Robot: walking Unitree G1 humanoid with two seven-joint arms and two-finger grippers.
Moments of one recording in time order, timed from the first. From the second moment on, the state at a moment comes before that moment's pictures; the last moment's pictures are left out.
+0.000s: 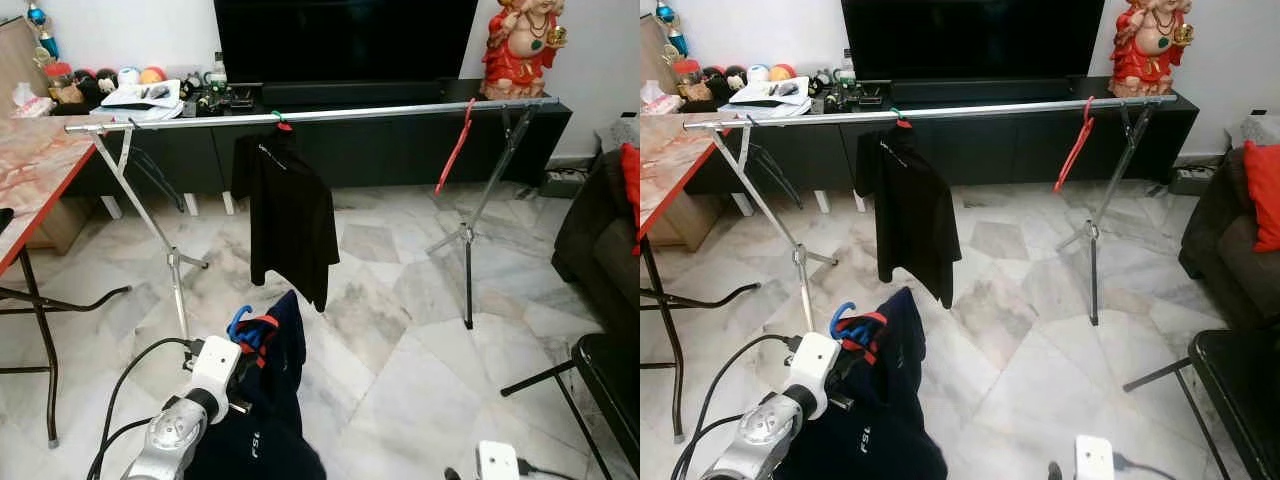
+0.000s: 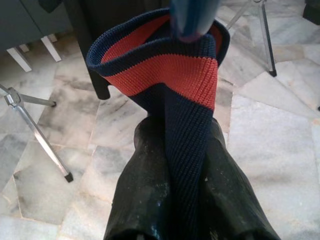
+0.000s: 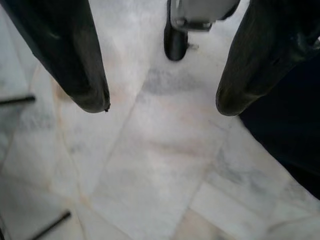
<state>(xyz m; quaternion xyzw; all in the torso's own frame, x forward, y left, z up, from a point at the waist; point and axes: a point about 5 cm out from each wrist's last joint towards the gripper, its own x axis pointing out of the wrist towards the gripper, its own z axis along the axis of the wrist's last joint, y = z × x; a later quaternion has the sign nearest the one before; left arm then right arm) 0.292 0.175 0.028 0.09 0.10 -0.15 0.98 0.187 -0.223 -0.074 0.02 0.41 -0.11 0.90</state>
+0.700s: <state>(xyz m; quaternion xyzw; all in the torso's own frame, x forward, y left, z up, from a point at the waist) 0.285 0.172 0.029 0.06 0.11 -0.17 0.98 0.174 -0.216 -0.082 0.02 0.43 -0.12 0.89</state>
